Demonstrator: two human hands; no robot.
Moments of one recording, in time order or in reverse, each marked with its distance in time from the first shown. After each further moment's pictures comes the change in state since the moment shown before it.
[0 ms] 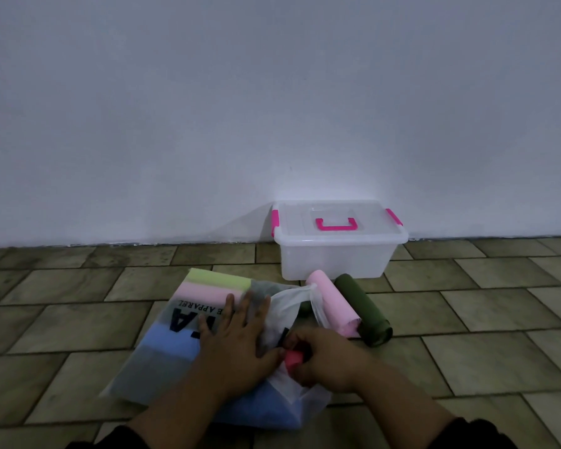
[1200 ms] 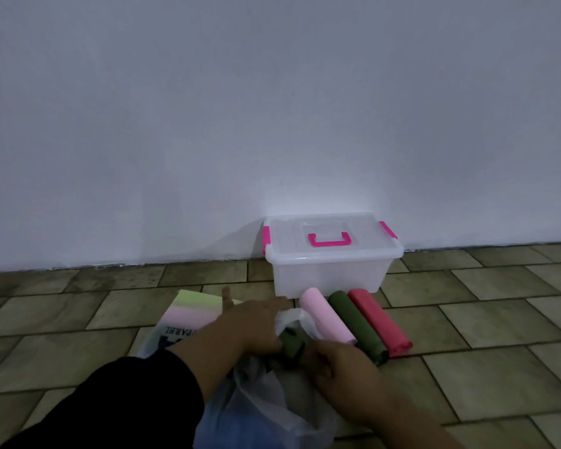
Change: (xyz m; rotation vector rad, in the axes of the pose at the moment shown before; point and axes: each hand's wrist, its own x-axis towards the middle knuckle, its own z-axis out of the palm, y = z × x) left_hand 0.089 0.031 -0.047 0.124 -0.320 0.087; right_hand -0.007 0.023 -0.012 -0.272 0.368 -0.080
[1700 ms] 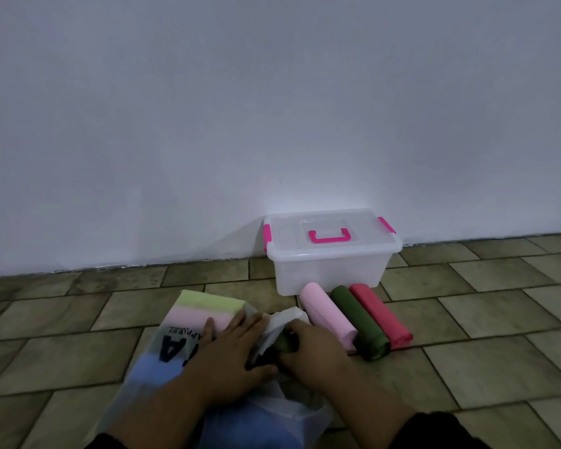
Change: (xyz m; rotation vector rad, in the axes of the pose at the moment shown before) left_hand -0.054 -0.035 0.048 -0.085 0.128 0.072; right_hand 0.039 -0.031 0.028 -0.094 -0.031 0.173
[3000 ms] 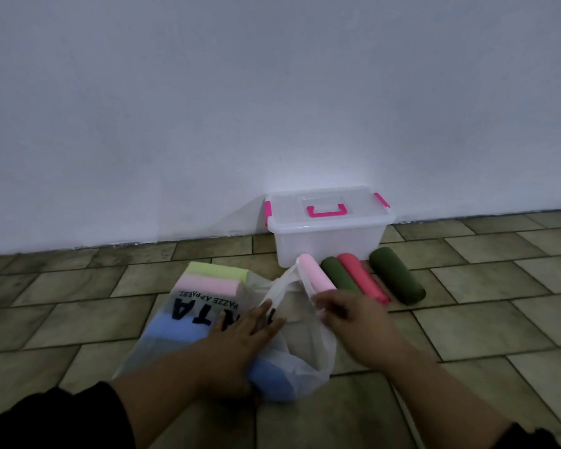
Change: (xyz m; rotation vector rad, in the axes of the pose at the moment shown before) left_hand -0.050 0.024 -0.006 0.136 -0.249 0.166; right_hand -0.069 0.031 -0.048 0.211 0.137 -0.076
